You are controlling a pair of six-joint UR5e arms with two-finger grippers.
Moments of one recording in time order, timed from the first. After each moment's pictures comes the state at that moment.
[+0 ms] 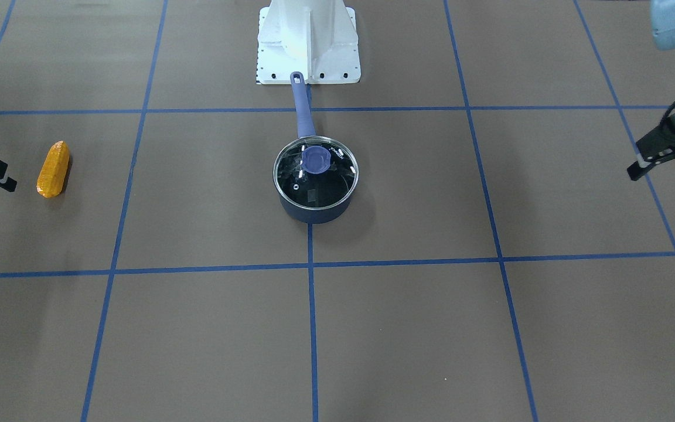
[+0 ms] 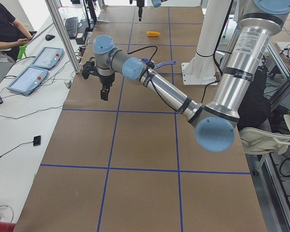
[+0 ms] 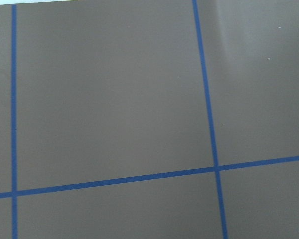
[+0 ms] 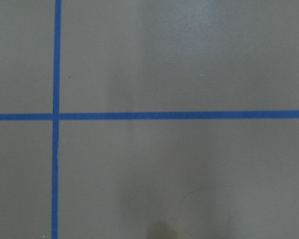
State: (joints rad) left arm -1.28 -1.96 -1.87 -1.44 -2.39 -0.55; right arm 1.13 -1.62 1.76 -1.13 2.39 0.74
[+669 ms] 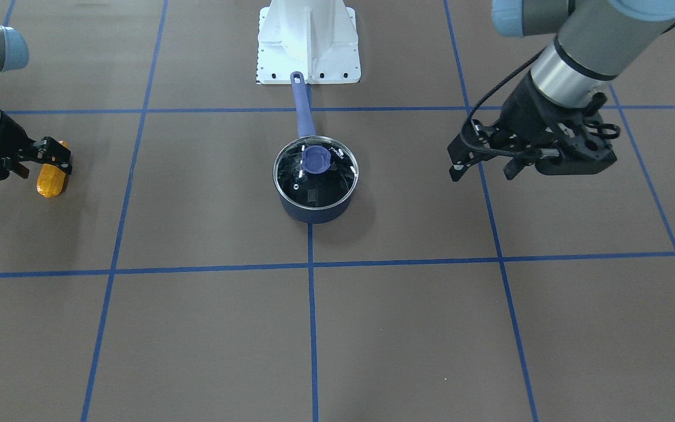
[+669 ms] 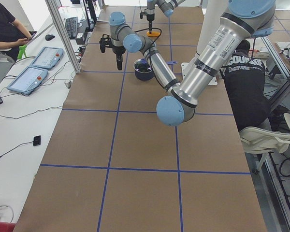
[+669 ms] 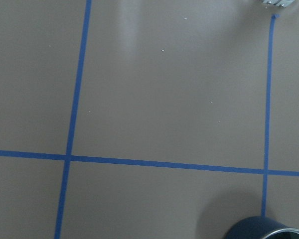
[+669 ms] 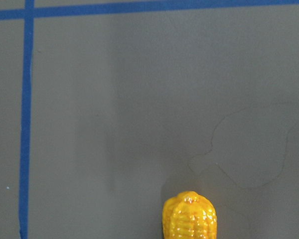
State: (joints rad) left arm -0.99 -2.20 -1.86 -1.44 -2.25 -1.05; right arm 0.86 -1.73 1.78 -0.99 2.17 0.88
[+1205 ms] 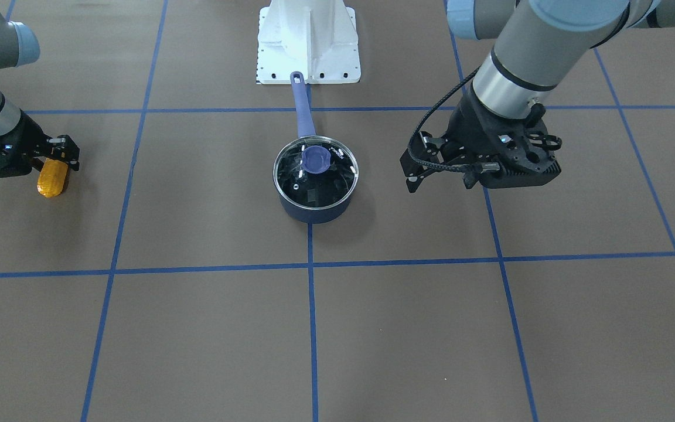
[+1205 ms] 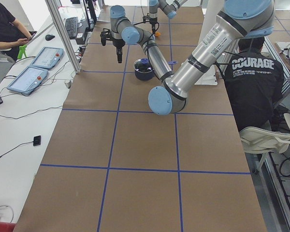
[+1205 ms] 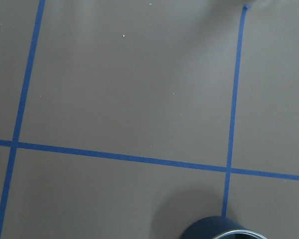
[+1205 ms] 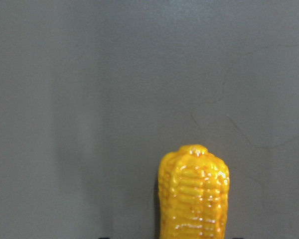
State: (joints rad) left arm -0.96 -2.33 -1.75 -1.43 -2.21 -1.09; right arm 0.79 -1.75 1.78 -0.99 2.13 0.87
